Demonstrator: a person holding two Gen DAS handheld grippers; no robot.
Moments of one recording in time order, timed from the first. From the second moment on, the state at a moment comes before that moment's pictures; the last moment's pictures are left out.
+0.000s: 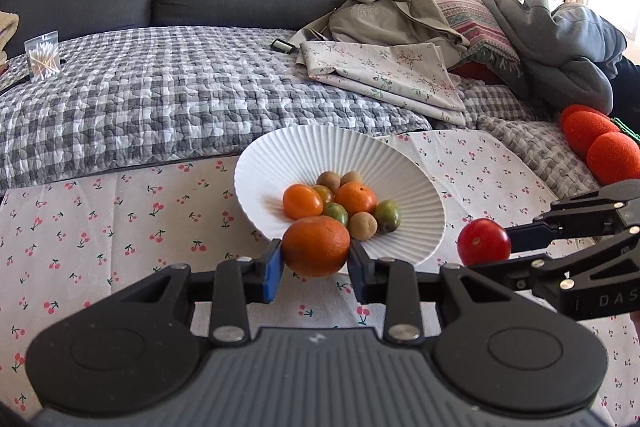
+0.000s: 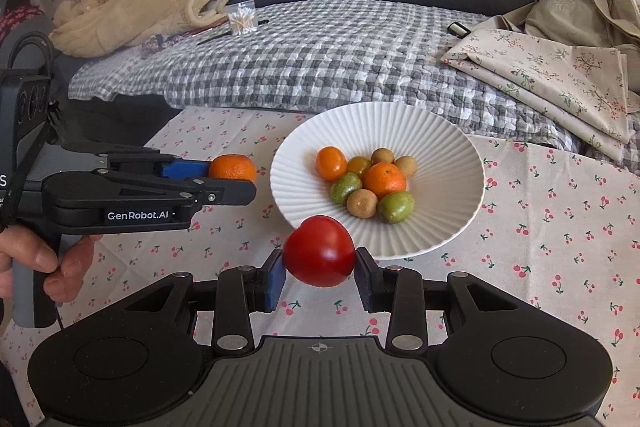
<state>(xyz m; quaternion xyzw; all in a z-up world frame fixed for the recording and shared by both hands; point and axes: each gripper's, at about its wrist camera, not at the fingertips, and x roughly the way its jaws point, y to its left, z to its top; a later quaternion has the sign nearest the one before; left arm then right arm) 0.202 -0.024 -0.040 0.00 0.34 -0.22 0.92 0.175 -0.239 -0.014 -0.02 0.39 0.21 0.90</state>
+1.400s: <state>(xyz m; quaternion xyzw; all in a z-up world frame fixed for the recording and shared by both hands) 0.319 -0.090 -0.076 0.04 0.38 -0.20 0.90 0.271 -0.271 -0.052 0.03 0.38 0.11 0.92</state>
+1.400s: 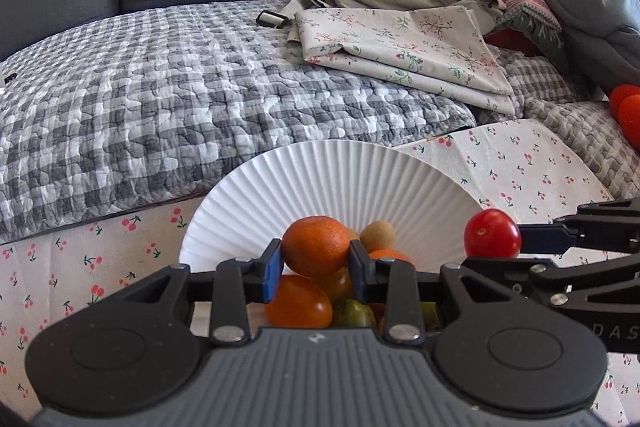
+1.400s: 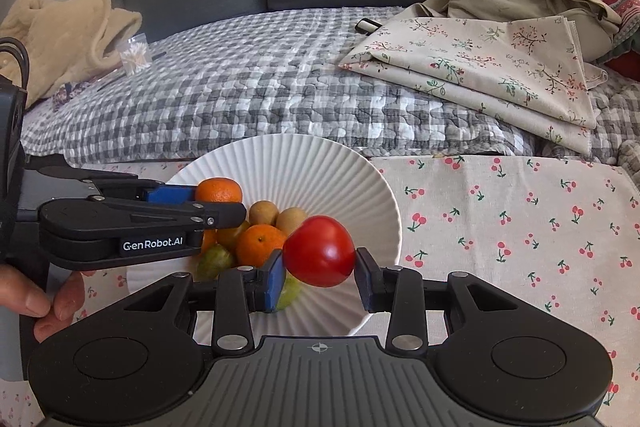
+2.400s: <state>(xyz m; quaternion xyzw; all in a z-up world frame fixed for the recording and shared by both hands) 0.198 -0.056 -0.024 0.05 0.35 -0.07 0.93 0.190 -0.259 -0.004 0.03 0.38 0.10 0.92</state>
